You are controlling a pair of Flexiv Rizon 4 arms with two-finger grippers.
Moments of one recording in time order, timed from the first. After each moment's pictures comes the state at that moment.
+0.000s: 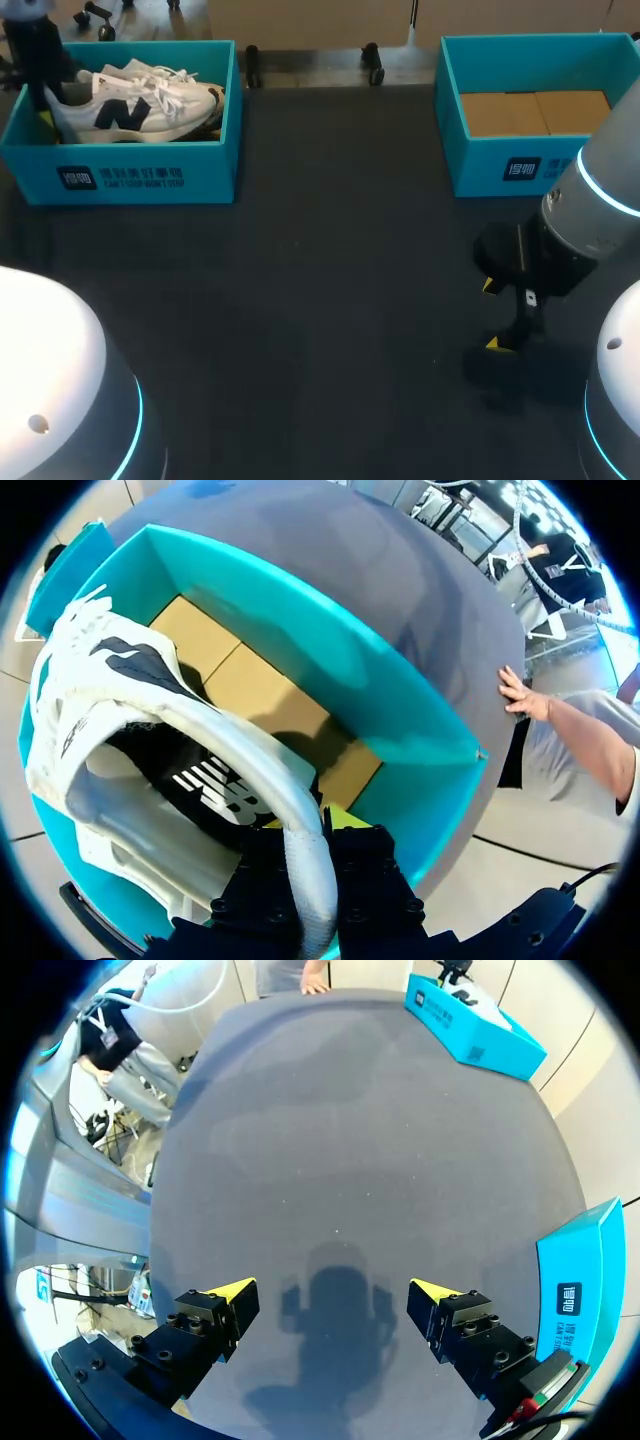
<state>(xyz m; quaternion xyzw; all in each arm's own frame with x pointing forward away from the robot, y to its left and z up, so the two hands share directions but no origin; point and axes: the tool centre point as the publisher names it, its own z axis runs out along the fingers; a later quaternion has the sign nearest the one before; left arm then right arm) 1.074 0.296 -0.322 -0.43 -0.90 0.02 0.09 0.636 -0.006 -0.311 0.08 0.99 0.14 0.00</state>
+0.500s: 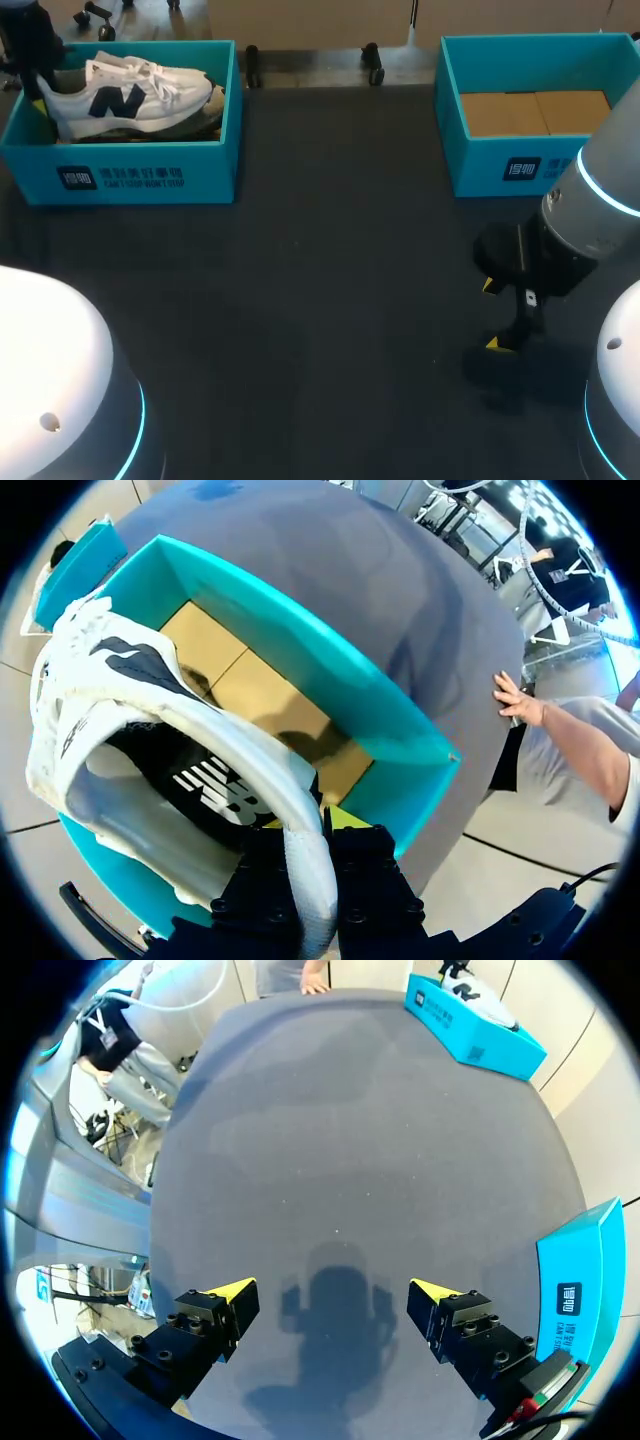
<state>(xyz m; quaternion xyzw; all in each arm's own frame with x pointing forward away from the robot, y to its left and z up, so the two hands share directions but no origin) 1.073 0.299 -0.294 -0.42 -0.91 0.01 0.08 0.636 -0.006 -0.311 0.08 0.99 0.14 0.00</state>
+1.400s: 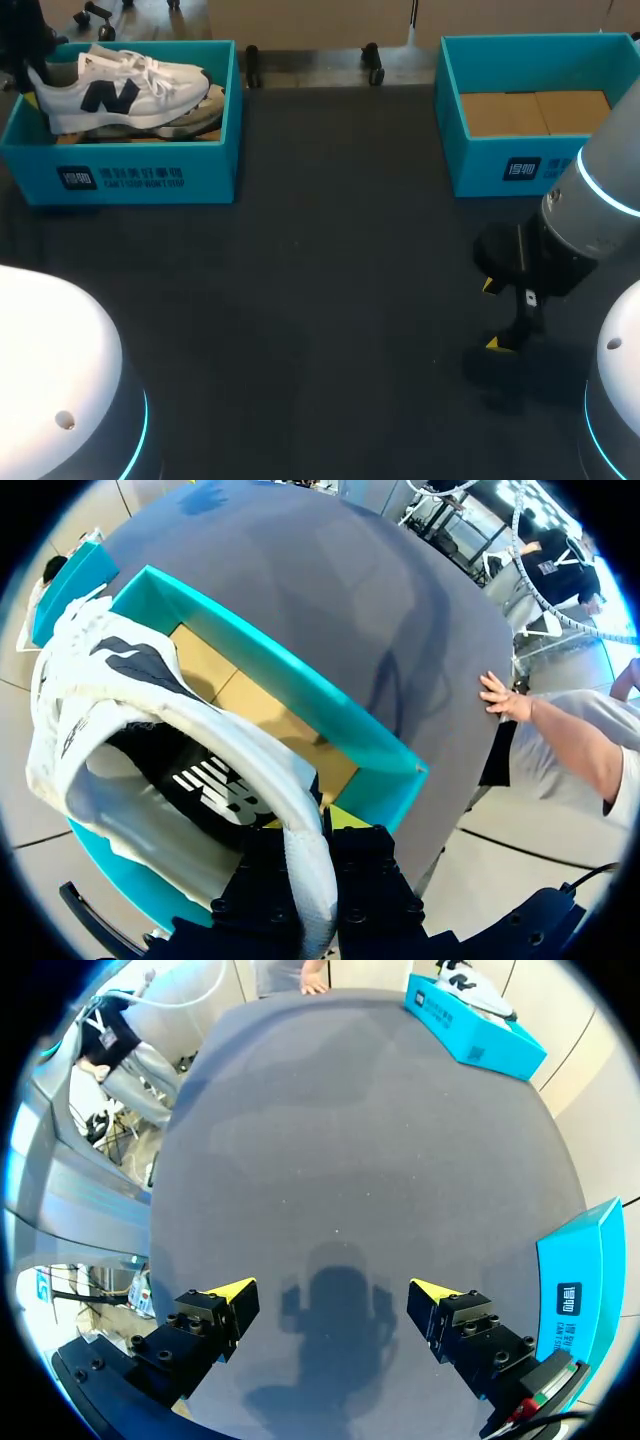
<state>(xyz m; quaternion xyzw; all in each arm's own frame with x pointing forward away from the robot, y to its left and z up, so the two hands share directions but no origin) 1.058 0.299 -0.272 -0.44 -0.90 0.02 0.09 0.636 -0.006 -0.311 0.08 0.99 0.14 0.00</state>
